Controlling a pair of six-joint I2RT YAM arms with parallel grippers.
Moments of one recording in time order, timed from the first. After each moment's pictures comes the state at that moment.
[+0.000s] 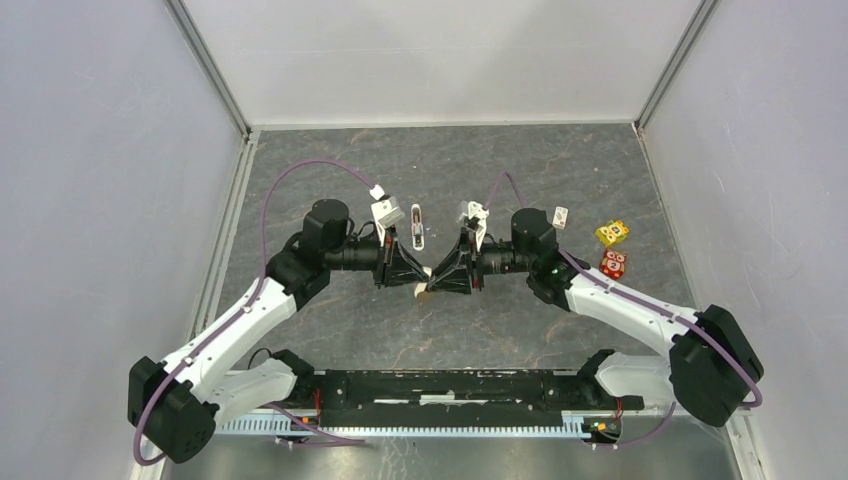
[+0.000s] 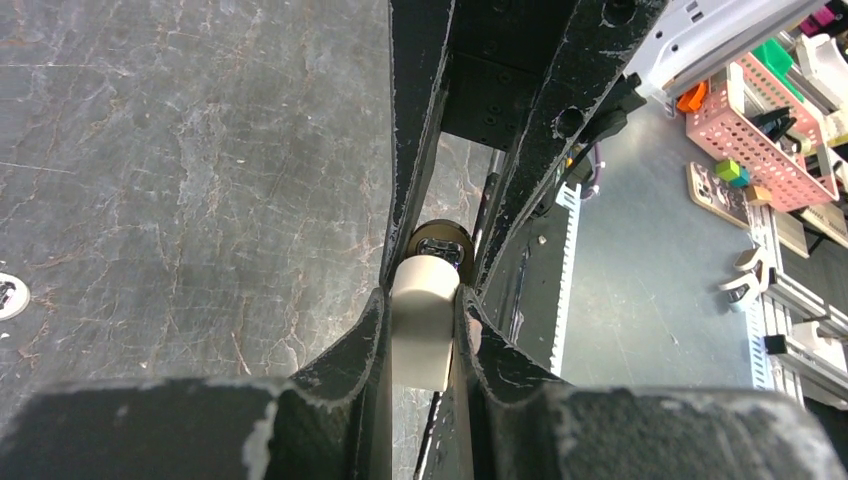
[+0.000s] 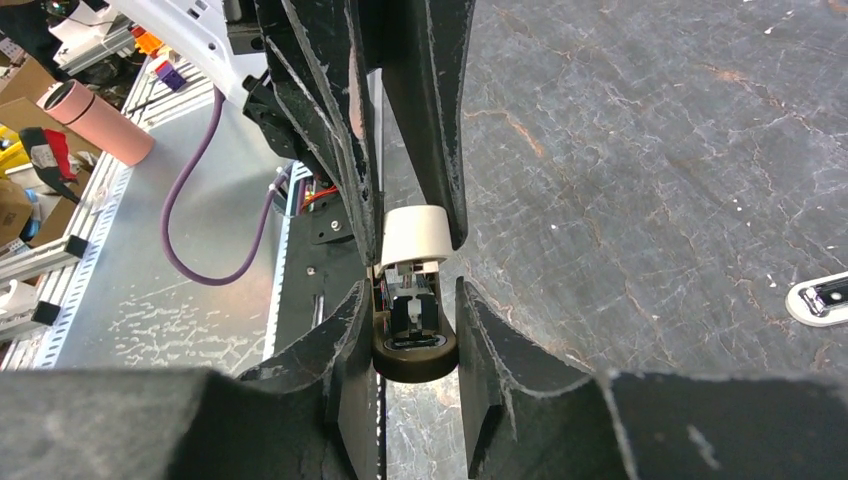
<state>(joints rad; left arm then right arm) -0.56 1.02 0.79 -0.19 0.82 -0.15 0.71 1.23 0.69 0.34 -0.87 0.22</state>
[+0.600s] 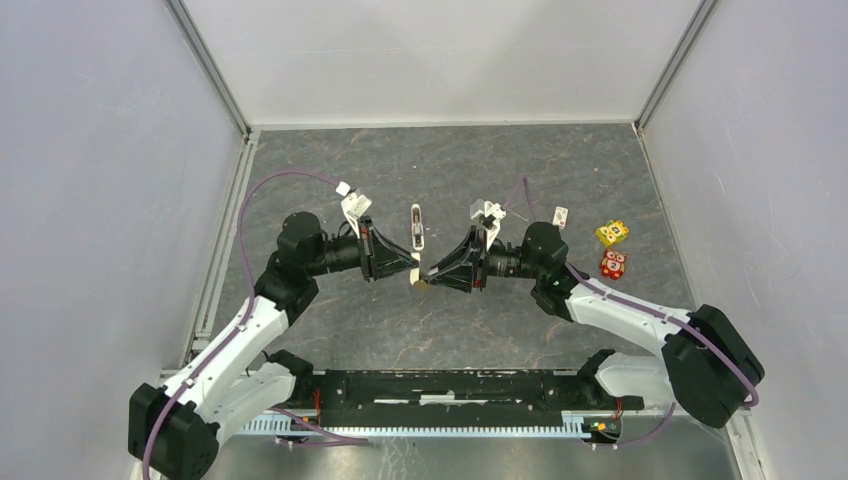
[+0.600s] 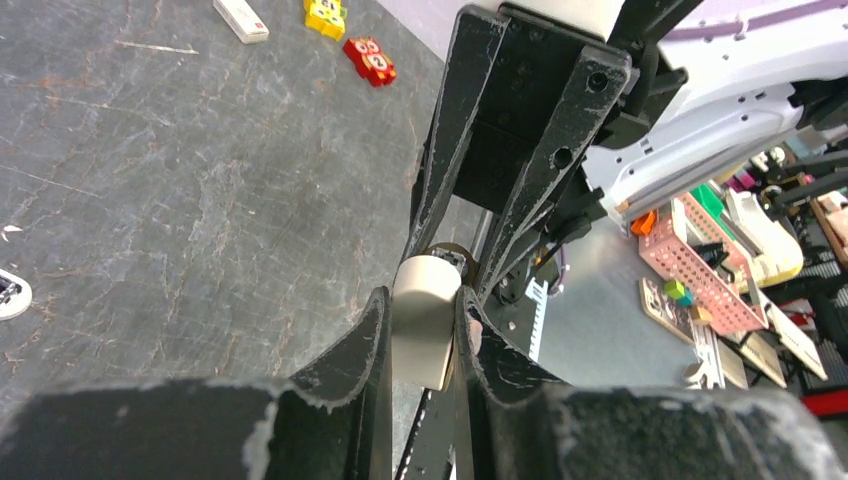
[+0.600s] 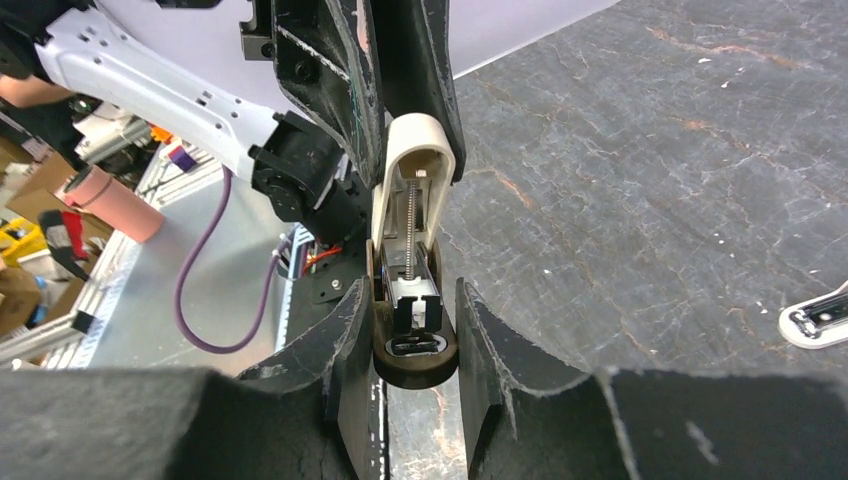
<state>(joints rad) -0.44 0.91 0.64 0.12 0.83 -0.46 0.70 1.22 0.56 0.65 -0.80 0.38</state>
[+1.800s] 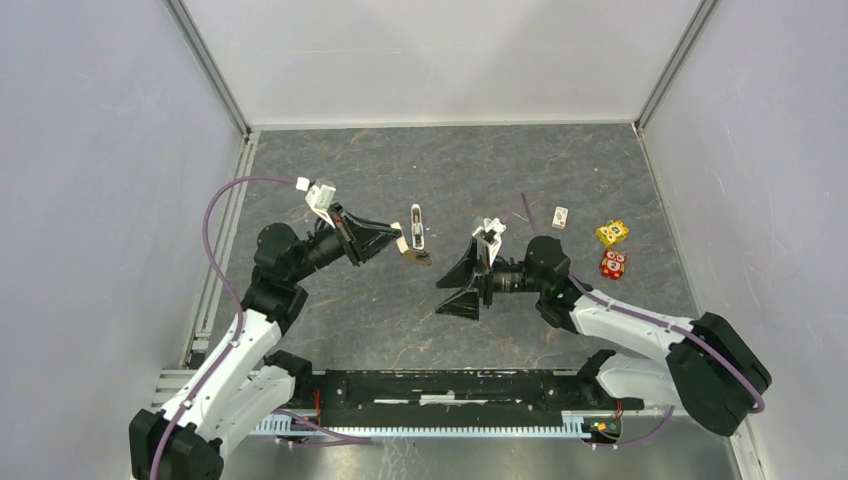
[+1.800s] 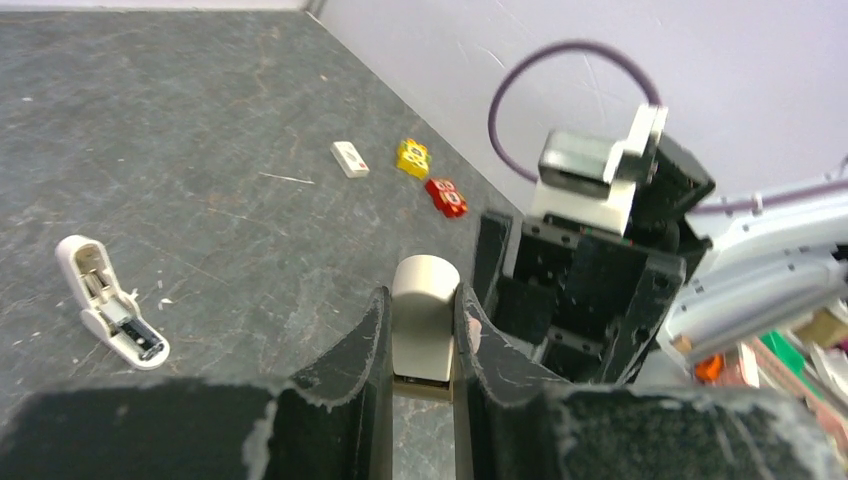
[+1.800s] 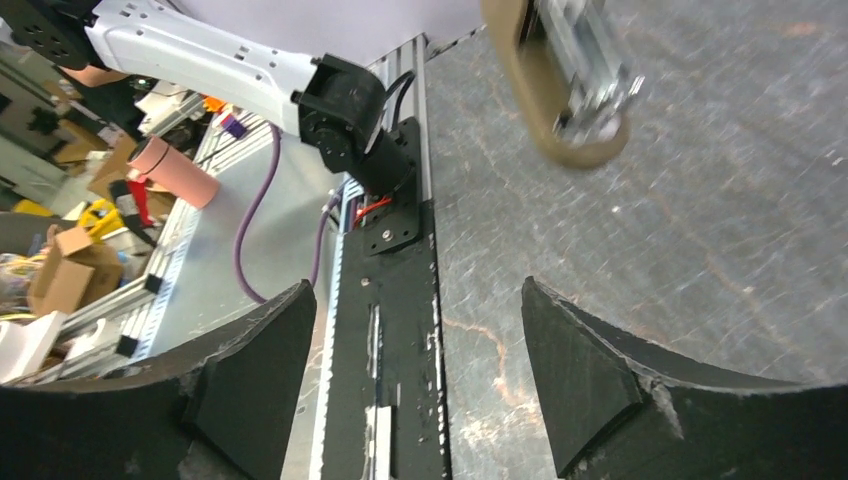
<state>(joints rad) -0.36 0.78 0.55 0.32 0.60 -0.60 0.71 1.19 0.43 0.73 -0.85 0.52</state>
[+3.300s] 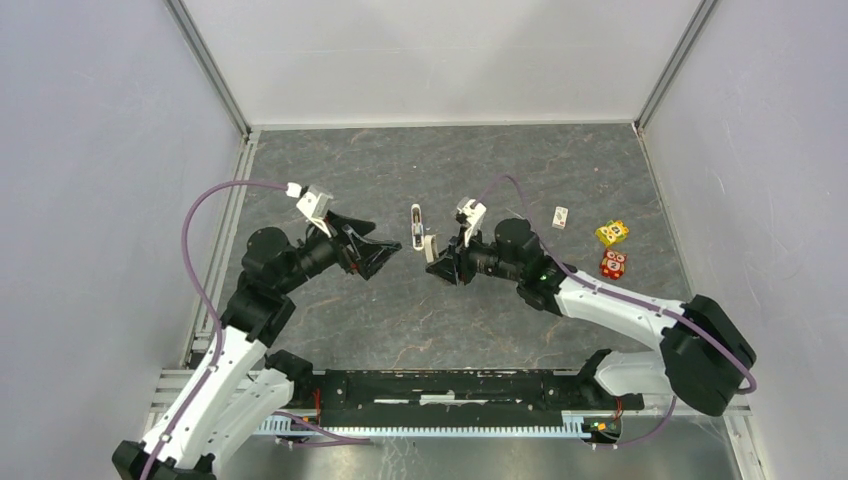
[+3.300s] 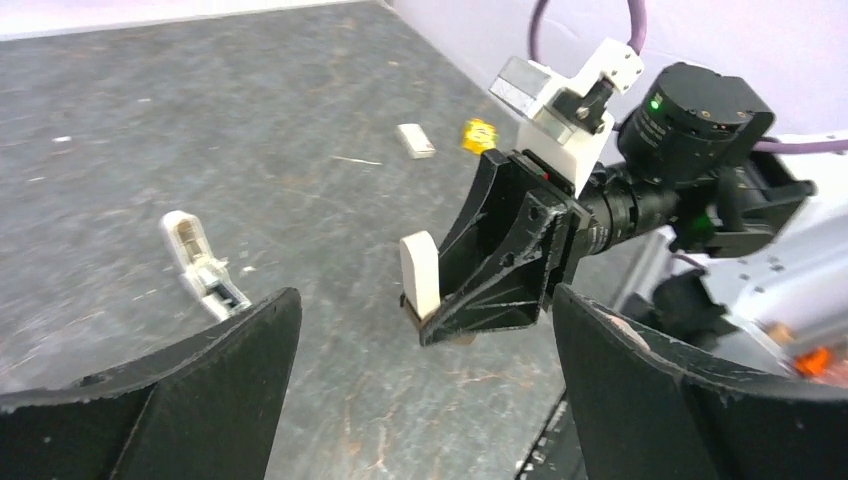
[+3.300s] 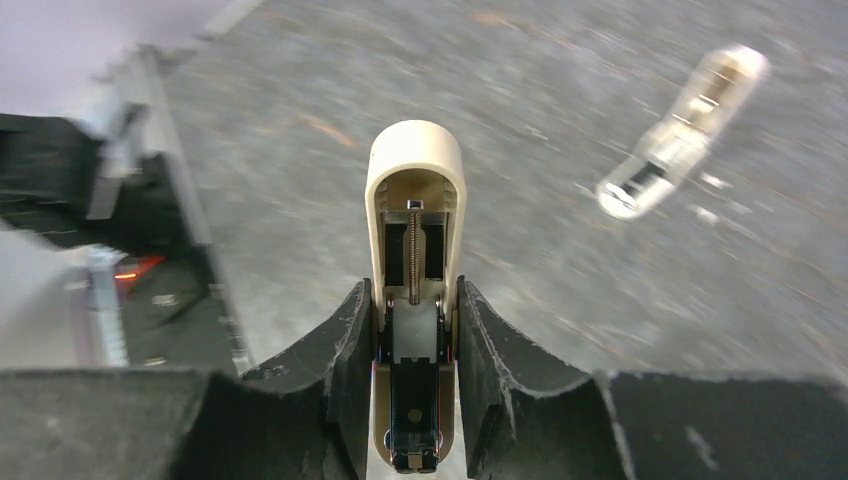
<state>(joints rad) -0.41 0.68 0.67 0.00 0.52 -0.40 0.79 1.26 0.66 0.37 -0.40 0.28</state>
